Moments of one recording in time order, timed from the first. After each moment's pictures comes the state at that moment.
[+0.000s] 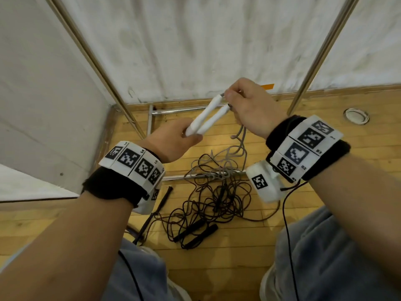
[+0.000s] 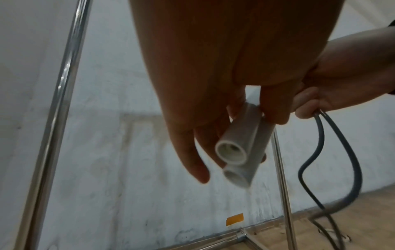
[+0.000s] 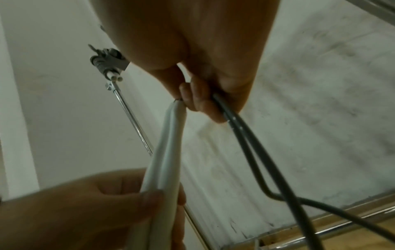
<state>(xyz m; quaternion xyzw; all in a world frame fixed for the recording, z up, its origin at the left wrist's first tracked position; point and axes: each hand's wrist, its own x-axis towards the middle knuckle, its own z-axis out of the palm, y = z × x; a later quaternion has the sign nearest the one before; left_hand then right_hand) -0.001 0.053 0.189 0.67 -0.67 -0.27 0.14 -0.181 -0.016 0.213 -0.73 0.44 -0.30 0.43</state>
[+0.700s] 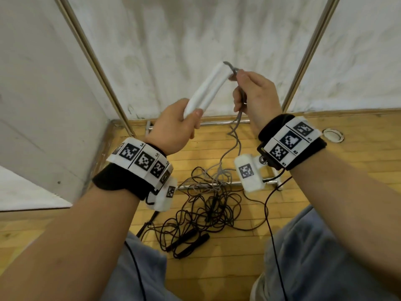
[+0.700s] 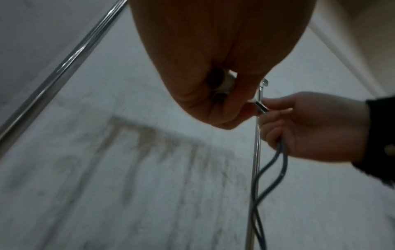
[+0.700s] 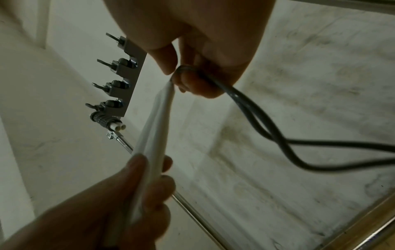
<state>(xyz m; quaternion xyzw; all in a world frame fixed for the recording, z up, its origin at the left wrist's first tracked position) -0.027 0.067 0.236 0.61 -0.64 -0.22 0.40 -0.192 -0.006 0.253 -0.58 0.38 -0.52 0.50</state>
